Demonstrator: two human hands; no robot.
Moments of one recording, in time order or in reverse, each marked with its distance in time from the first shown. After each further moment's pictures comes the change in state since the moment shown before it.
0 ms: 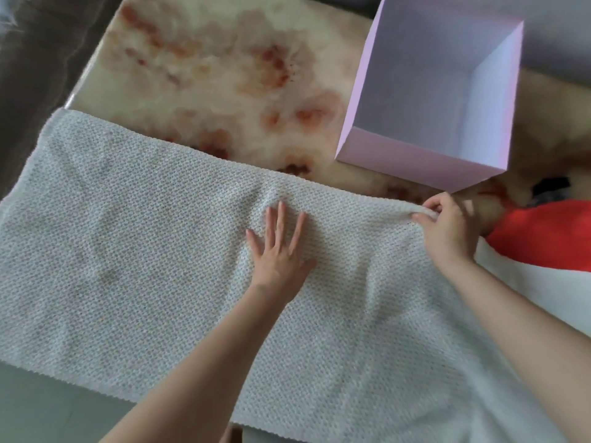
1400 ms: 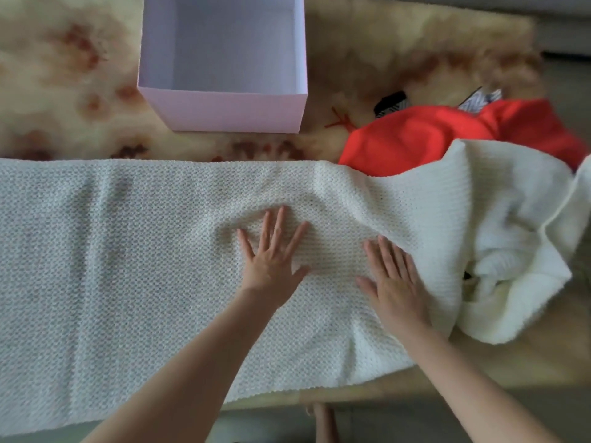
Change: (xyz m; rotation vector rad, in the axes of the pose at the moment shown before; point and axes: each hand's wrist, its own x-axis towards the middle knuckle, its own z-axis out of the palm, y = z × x) left_hand -0.031 0.185 0.081 0.203 -0.065 0.327; right_hand -0.164 0.222 -0.044 -0.360 -0.263 -0.183
